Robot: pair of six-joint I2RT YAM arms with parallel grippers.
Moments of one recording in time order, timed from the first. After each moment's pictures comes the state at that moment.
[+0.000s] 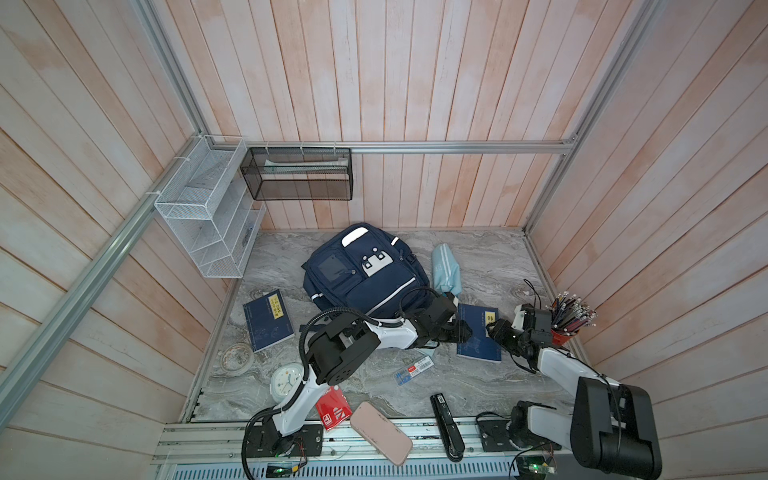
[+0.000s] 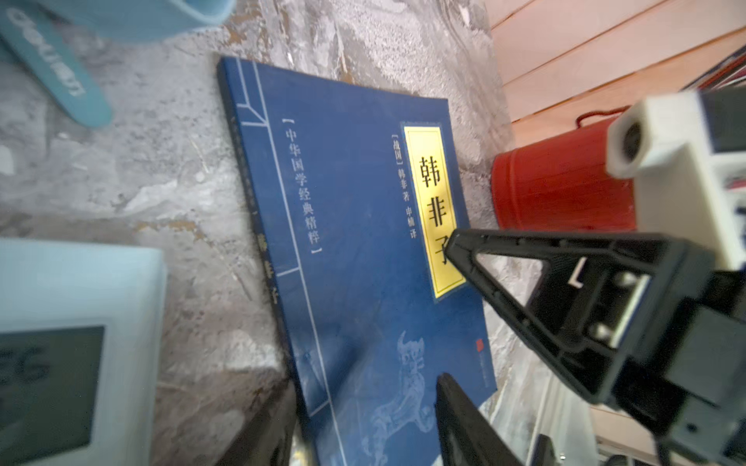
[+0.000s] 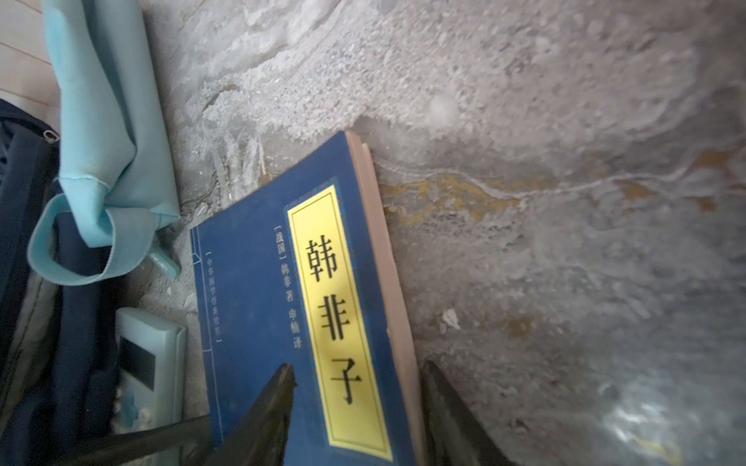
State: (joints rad) left arm -0.99 2.23 1.40 0.21 0.29 -0.86; right arm -0.16 1.22 0.35 -0.04 -0.30 0.52
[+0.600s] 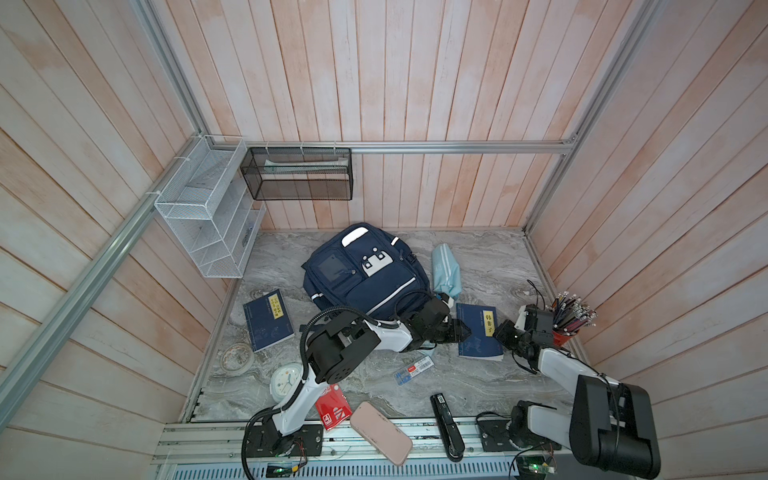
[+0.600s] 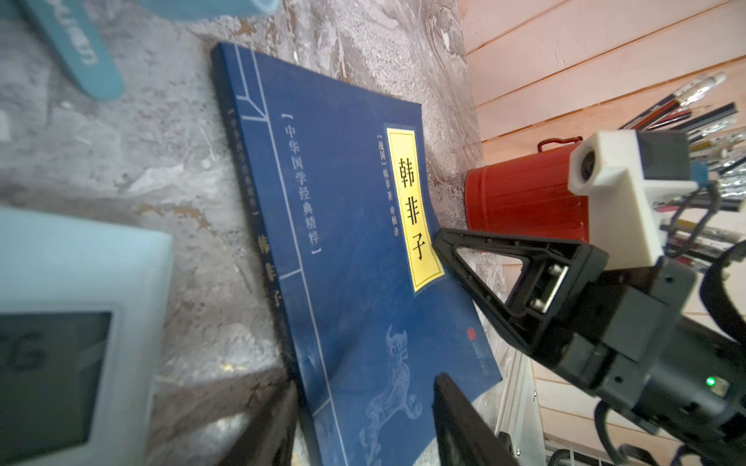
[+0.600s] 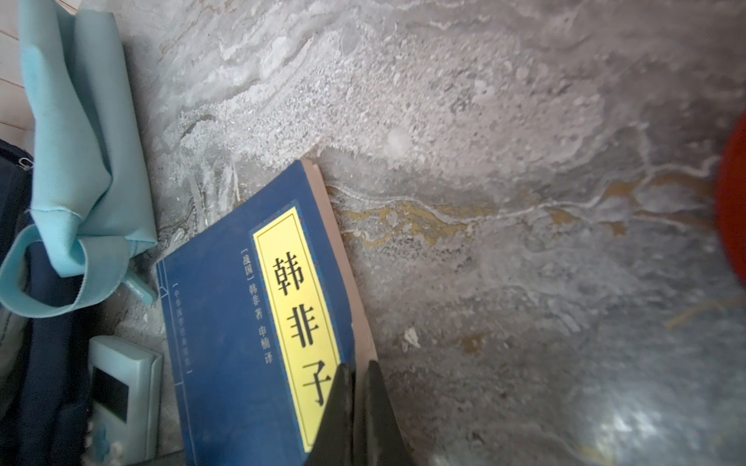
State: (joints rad) left arm -0.99 2.22 1.34 0.33 0.30 -0.93; right arm -0.17 1.21 0.35 -0.01 -0.26 0.53
